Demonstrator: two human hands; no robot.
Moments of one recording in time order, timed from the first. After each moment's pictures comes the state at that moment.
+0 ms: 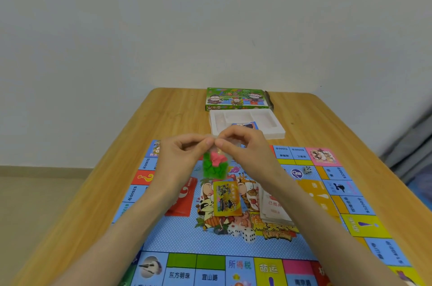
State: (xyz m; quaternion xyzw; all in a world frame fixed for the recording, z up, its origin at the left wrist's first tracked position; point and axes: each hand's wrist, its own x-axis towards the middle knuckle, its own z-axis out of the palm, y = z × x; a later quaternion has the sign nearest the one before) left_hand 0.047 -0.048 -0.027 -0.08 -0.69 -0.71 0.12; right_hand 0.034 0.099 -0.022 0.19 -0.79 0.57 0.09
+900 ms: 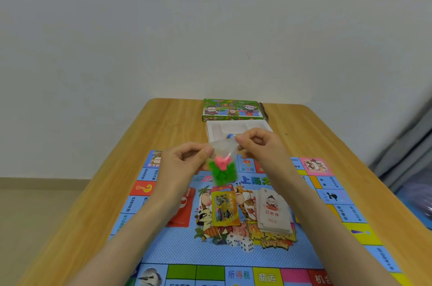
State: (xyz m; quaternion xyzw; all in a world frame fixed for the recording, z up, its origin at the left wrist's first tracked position) left_hand 0.049 -0.049 -0.026 -0.08 -0.68 -0.72 0.08; right_hand 0.030 0.122 -0.011 0.06 -0.74 0.66 0.08
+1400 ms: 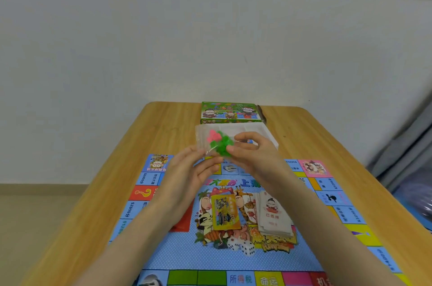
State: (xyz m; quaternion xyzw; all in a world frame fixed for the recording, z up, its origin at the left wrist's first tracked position) left_hand 0.049 -0.042 -0.019 -0.03 -0.45 -0.89 -0.07; right_hand 0.031 0.112 -0.009 -0.01 -0.65 0.76 -0.01
